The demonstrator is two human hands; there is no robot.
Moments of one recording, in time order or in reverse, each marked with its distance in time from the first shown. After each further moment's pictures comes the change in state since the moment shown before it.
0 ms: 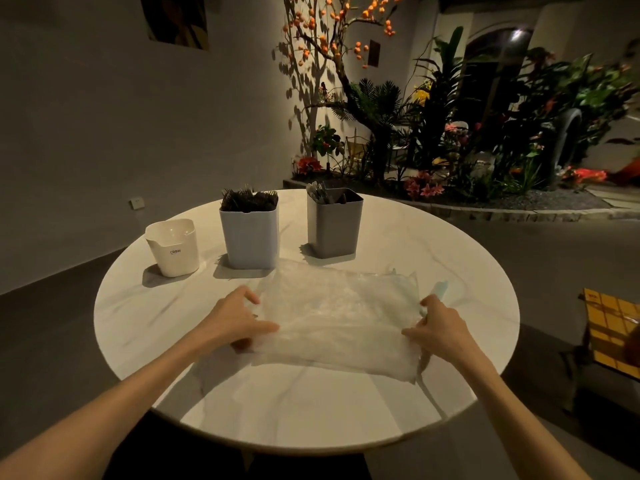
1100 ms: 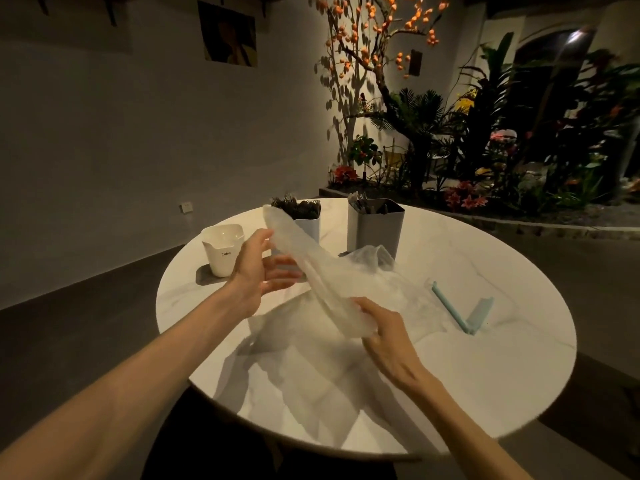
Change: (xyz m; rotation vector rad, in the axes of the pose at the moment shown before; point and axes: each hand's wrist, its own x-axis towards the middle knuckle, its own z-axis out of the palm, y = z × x) left_hand -0.018 0.056 -0.067 -1.016 0.150 -0.005; right_hand -0.045 -0.097 0.073 0.419 0.055 -0.753
